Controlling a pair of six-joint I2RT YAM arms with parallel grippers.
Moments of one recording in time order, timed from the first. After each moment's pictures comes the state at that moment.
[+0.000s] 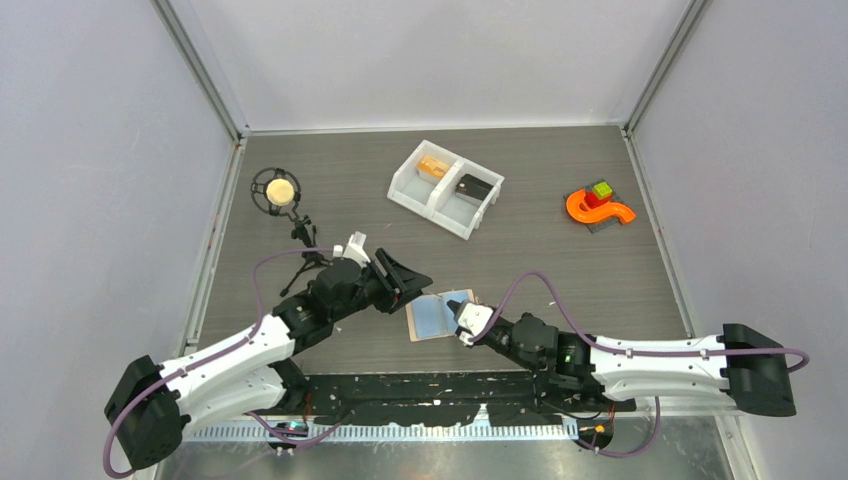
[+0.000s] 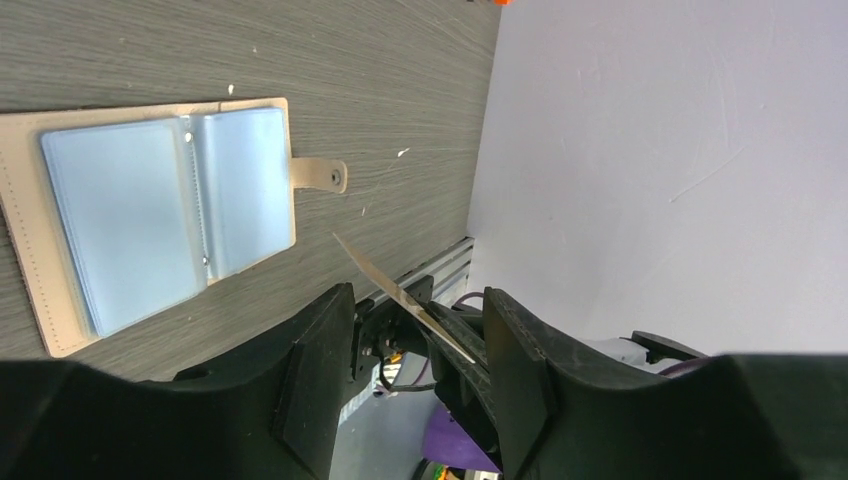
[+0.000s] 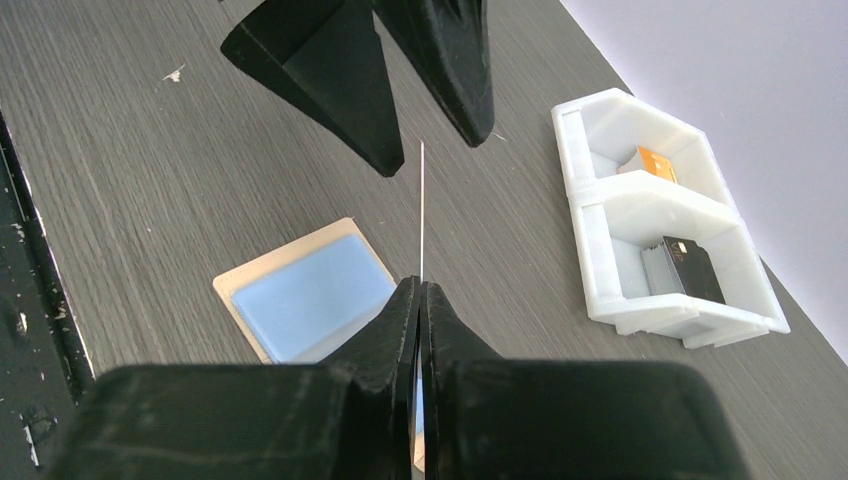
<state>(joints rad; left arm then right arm) -0.83 0.91 0.45 0.08 0.07 -1.40 1.34 0.85 0.25 0.48 0.41 -0.39</state>
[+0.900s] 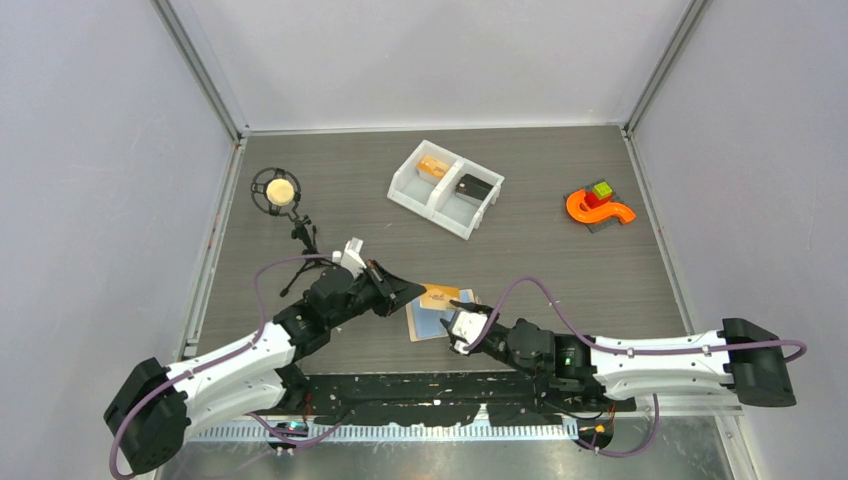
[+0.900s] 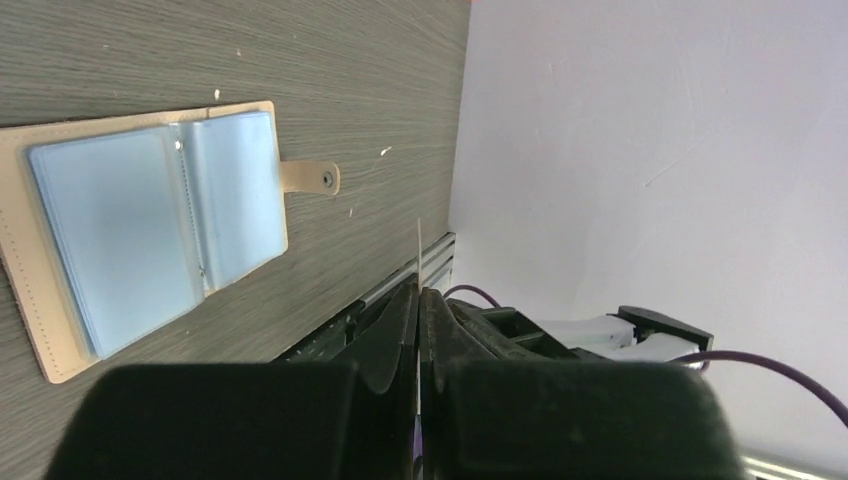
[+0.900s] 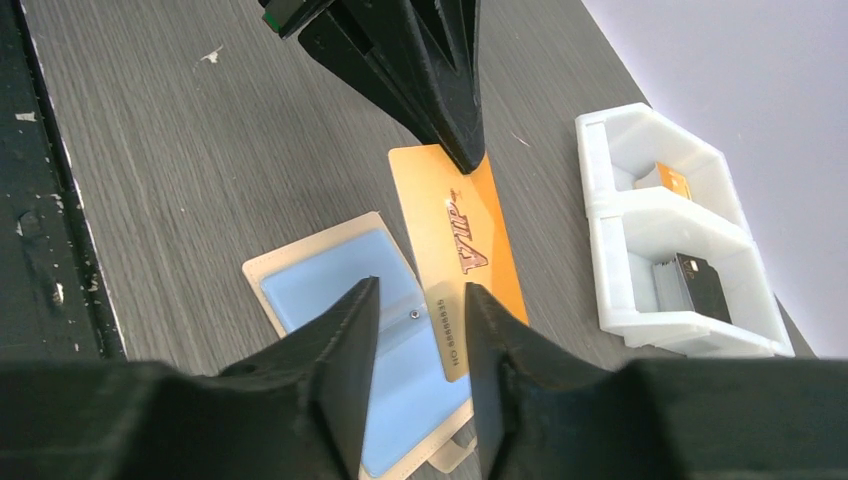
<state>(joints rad) -0.80 0.89 0.34 0.25 0.10 -1.43 1.41 0.86 0.28 0.42 0.44 -0.41</state>
